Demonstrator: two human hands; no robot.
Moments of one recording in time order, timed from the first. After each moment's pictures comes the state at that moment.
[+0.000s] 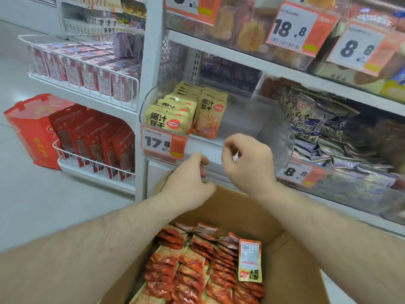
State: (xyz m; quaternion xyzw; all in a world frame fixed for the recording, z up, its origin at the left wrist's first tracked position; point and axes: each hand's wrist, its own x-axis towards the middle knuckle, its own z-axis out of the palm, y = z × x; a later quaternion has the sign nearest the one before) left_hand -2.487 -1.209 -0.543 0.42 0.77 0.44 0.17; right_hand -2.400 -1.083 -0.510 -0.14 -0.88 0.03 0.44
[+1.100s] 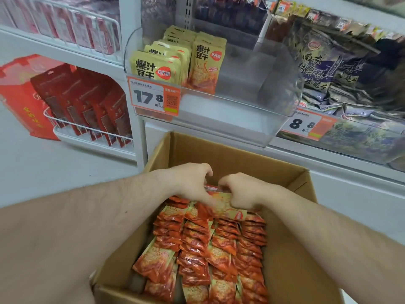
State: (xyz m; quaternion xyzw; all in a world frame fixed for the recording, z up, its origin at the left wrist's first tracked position) left_hand -2.473 -1.211 -0.592 0.55 0.76 0.09 0.35; right_hand -2.340 -1.093 -0.601 -0.21 -0.94 0.15 -0.23
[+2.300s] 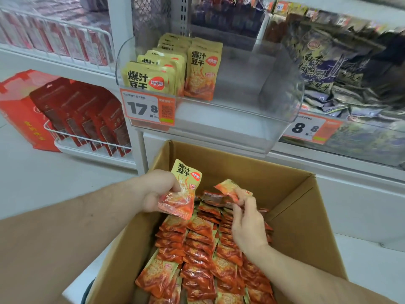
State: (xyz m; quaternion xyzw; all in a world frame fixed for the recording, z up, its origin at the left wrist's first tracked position) left_hand -2.512 -1.226 -0.617 0.06 0.73 0.41 0.55; right_hand -2.300 -1.128 -0.712 -0.41 -0.82 0.32 0.25
